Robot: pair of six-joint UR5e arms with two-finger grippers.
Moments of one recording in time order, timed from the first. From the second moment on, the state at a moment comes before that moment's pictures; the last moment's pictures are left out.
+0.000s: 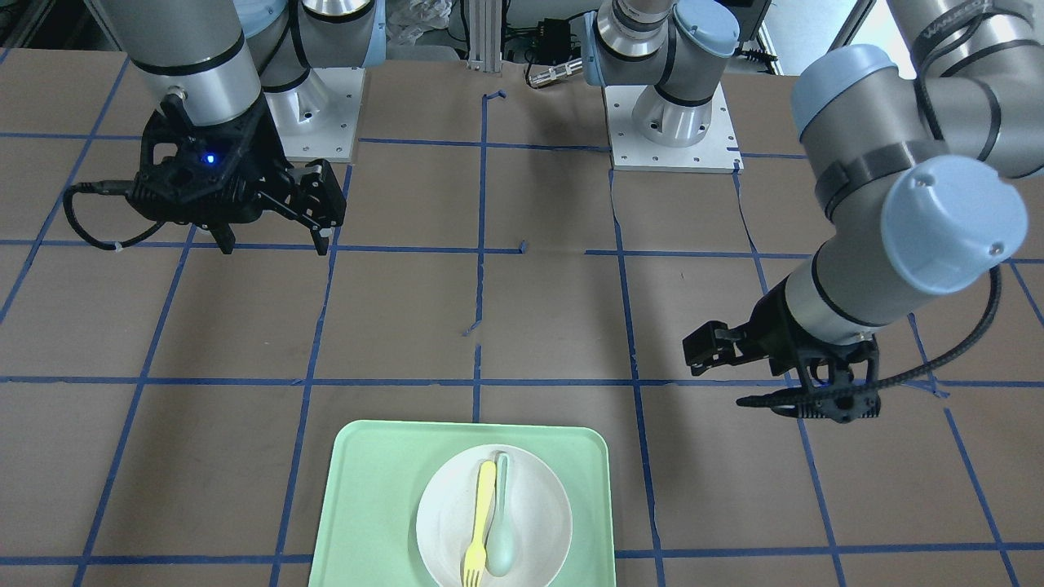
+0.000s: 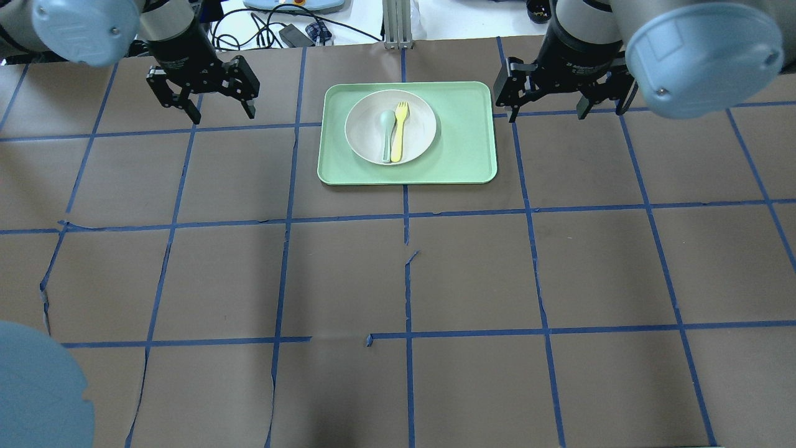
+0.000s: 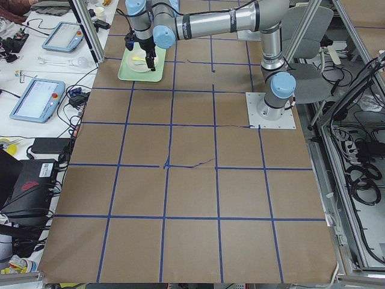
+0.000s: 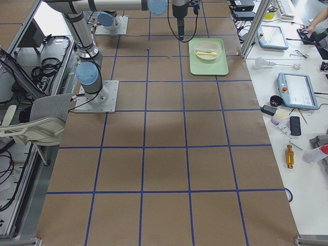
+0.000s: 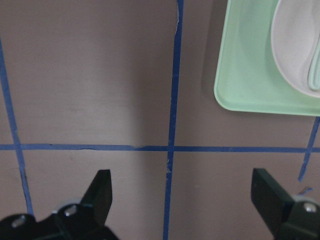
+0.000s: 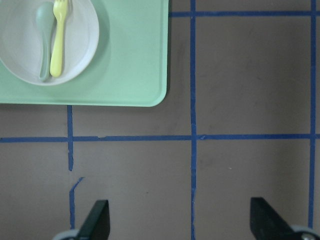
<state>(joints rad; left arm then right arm) -1.48 -1.91 -1.35 -1.54 1.55 0.09 1.67 -1.46 1.50 -1.73 -1.58 0.10</state>
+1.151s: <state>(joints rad) -1.45 -1.74 -1.47 -1.68 1.66 0.14 1.84 -0.90 1.21 -1.98 -1.57 0.37</state>
